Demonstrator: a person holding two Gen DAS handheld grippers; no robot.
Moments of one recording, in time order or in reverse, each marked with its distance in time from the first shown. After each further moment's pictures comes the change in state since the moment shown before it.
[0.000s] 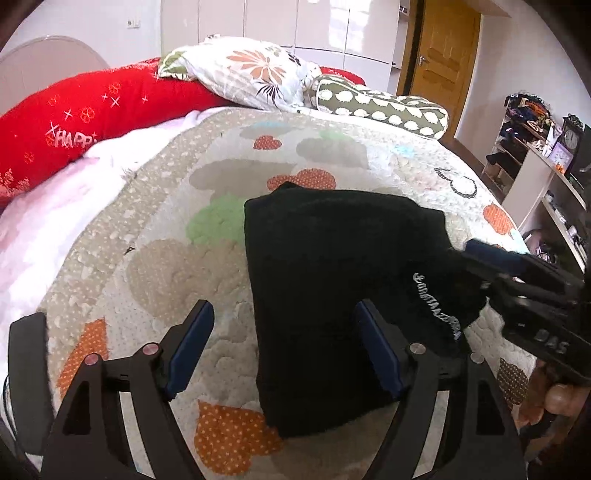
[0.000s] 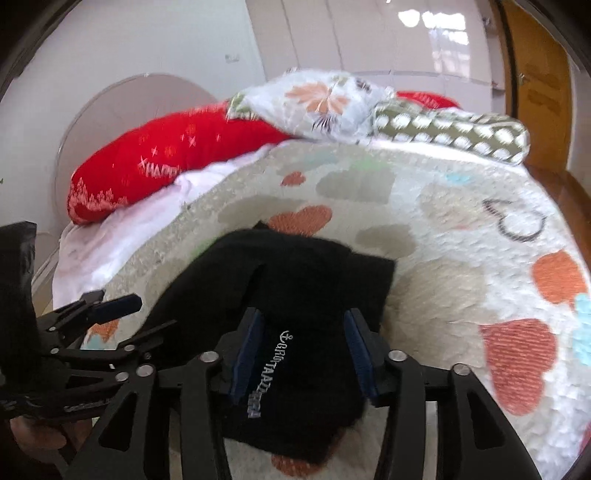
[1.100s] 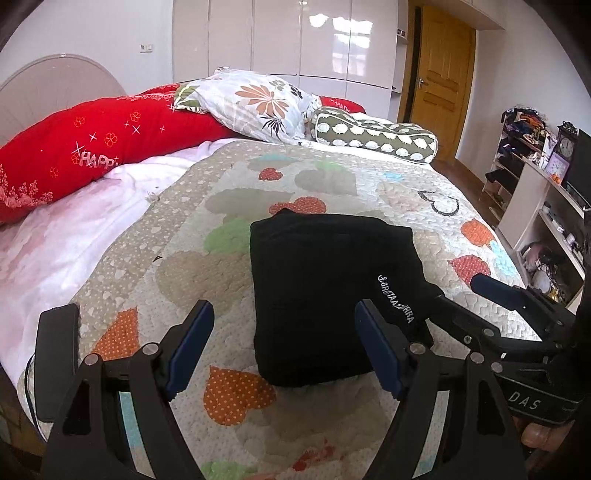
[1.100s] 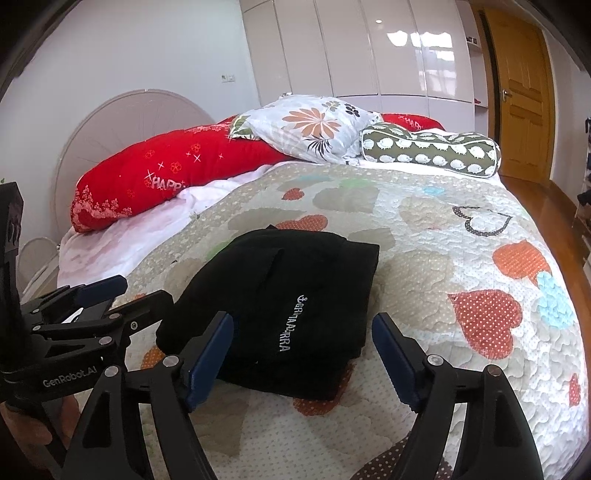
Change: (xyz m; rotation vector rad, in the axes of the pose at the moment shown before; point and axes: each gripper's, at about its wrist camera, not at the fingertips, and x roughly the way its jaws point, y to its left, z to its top) left arm -0.056 -0.010 -0.013 -0.008 -0.106 0.031; right arm -0.055 0.023 -0.030 -0.003 -0.063 -0.046
